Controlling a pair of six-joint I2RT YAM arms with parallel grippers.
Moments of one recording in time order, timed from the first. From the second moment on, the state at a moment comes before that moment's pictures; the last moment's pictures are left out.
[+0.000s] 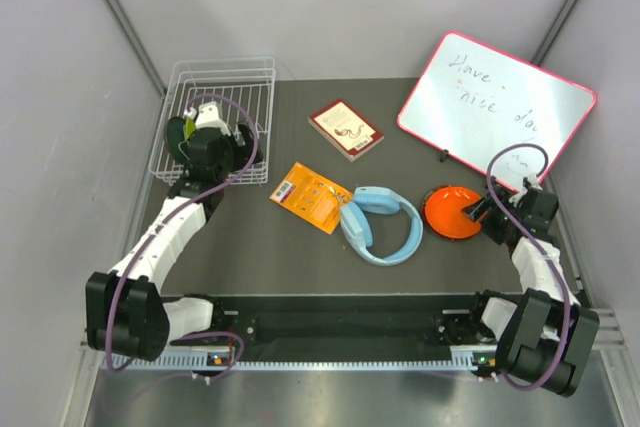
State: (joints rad) left arm -0.18 1.21 0.85 -0.03 -0.13 -0.37; right arm -0.40 1.02 0.41 -0.19 -0.41 0.46
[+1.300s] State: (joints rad) left arm 0.03 1.39 0.91 0.09 -0.31 -0.30; right arm -0.40 0.95 0.49 -0.27 -0.47 0.37
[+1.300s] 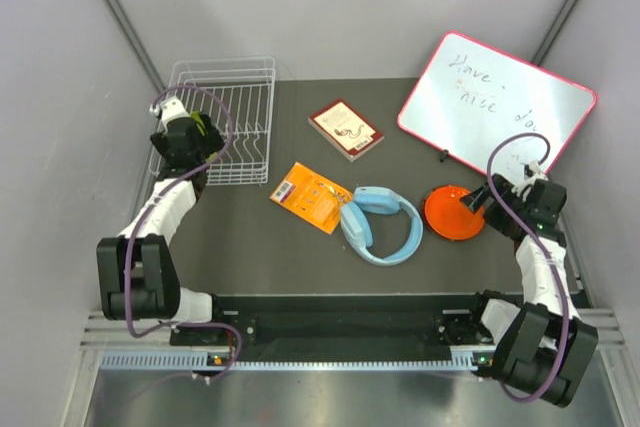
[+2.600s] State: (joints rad) left arm 0.05 1.66 0.92 0.36 -0.44 -0.25; right arm -0.40 1.07 0.55 -0.20 -0.49 0.37
